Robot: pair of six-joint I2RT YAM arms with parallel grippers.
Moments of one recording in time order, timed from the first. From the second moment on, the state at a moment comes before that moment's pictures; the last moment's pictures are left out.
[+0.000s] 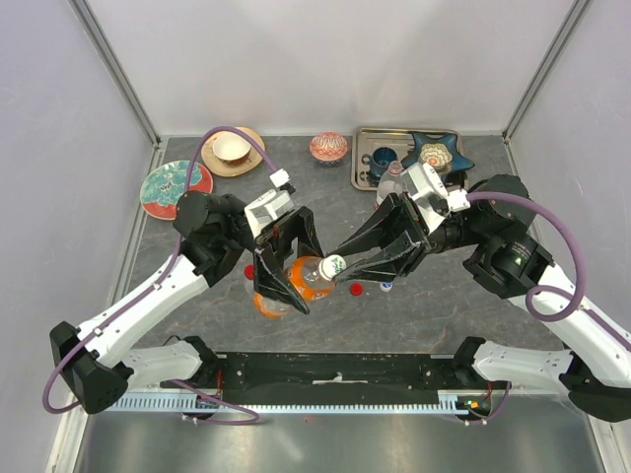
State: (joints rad) left arm -0.74 1.13 1.09 0.69 1.45 -0.85; right arm 0.90 1.04 1.40 -0.04 -0.94 0.23
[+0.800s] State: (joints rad) left arm -0.73 1.08 1.14 0.19 1.34 -0.44; right arm 0.90 1.02 1.44 -0.22 -0.75 0.23
